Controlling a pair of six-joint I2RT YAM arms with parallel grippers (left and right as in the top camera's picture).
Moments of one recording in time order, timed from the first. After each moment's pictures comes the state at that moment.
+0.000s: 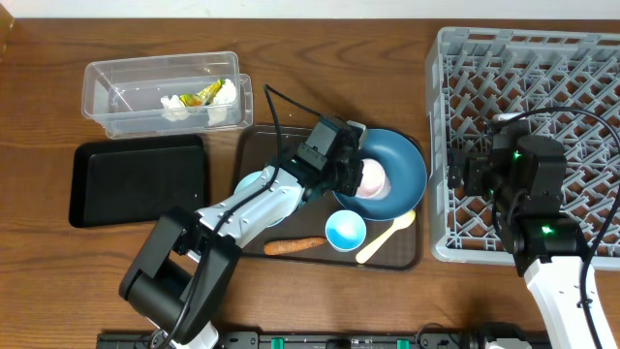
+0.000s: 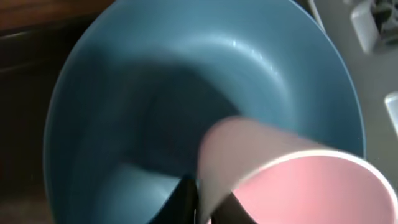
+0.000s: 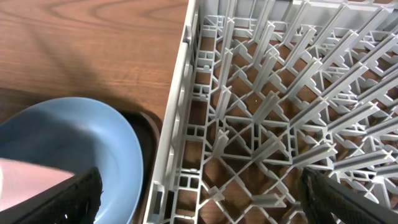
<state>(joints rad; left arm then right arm) -0.62 1.80 1.07 -0.20 0.28 -0.30 0.03 1.06 0.75 -0.36 -0.03 -0.01</state>
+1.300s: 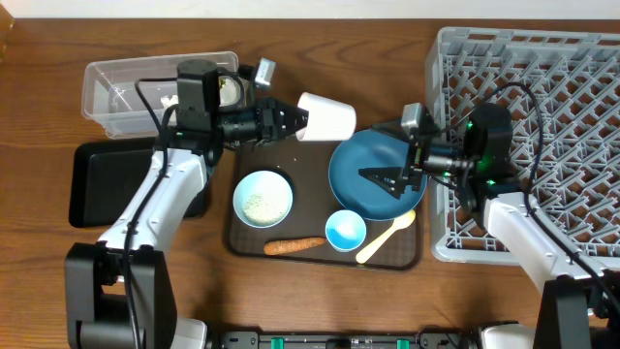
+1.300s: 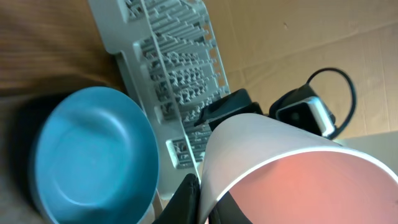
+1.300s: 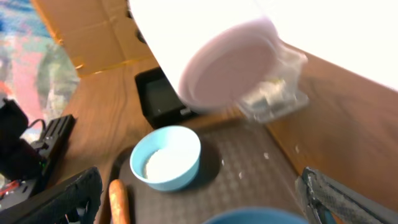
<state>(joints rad) -0.12 1.63 1.08 -0.04 1.20 -0.64 0.15 1.50 0.76 0.34 -1.18 -0.17</state>
